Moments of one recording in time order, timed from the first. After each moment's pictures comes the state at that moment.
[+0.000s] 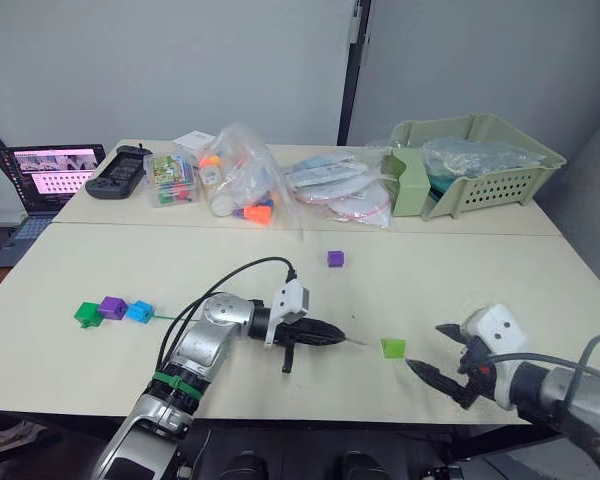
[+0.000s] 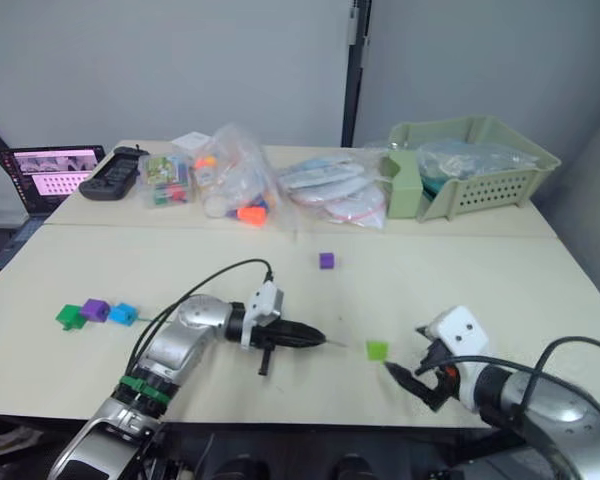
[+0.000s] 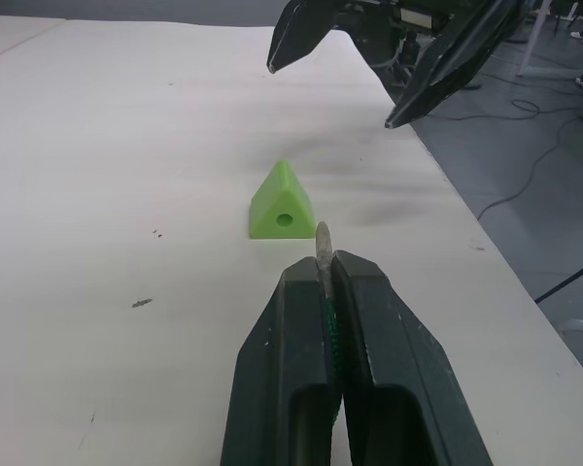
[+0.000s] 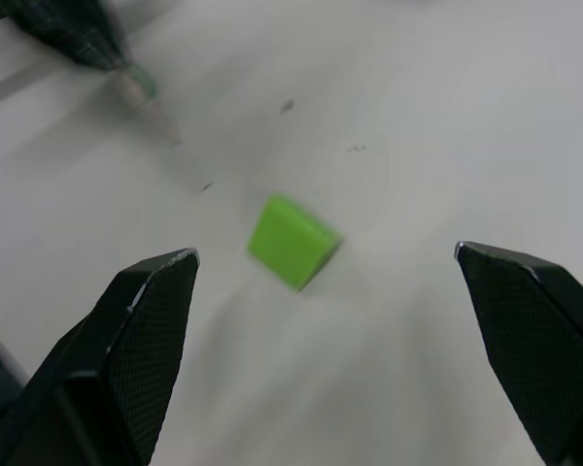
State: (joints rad) left arm -0.55 0.32 -0.30 0.26 -0.25 0.11 -1.28; right arm 0.16 -0.97 -0.27 -0.68 0.46 0.76 0.82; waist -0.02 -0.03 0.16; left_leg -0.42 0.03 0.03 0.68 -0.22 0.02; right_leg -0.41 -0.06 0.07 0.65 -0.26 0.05
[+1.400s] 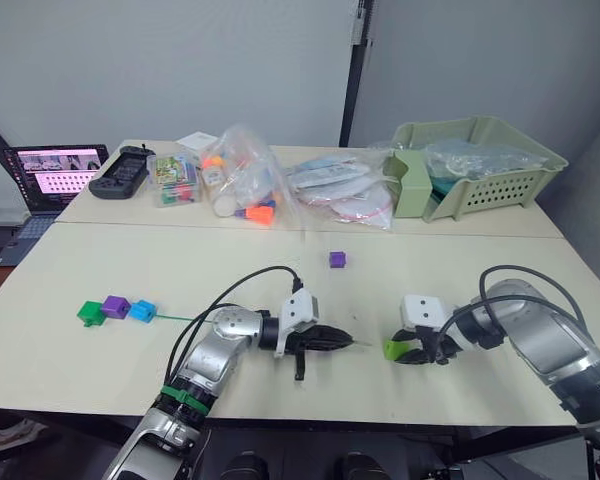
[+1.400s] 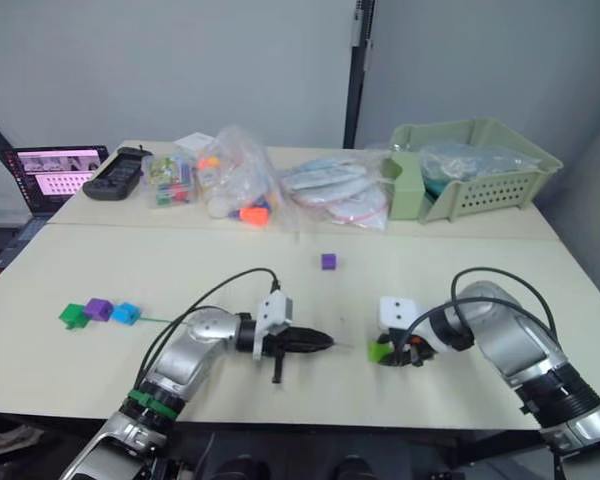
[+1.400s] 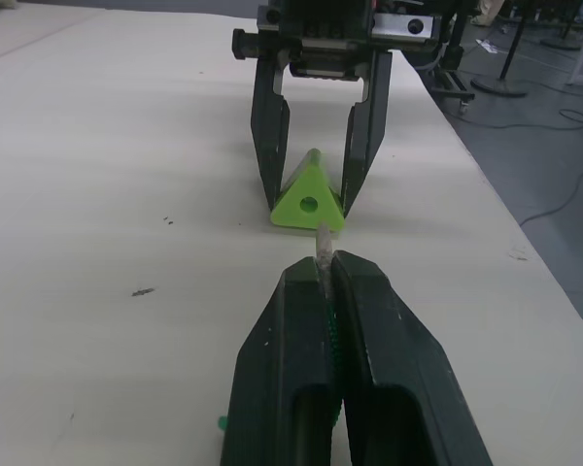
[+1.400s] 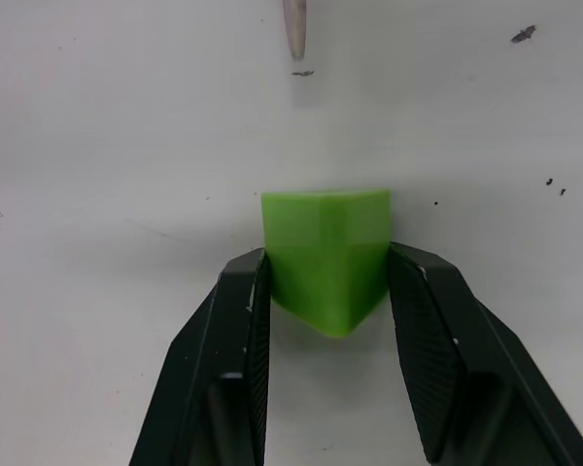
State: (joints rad) left arm -0.49 0.26 -0.33 0.24 -0.21 0.10 -1.16; right arm -0.49 -0.93 0.35 -0.05 0.05 0.42 1.33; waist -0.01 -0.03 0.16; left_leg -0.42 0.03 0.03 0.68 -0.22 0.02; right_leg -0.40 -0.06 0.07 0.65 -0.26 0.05
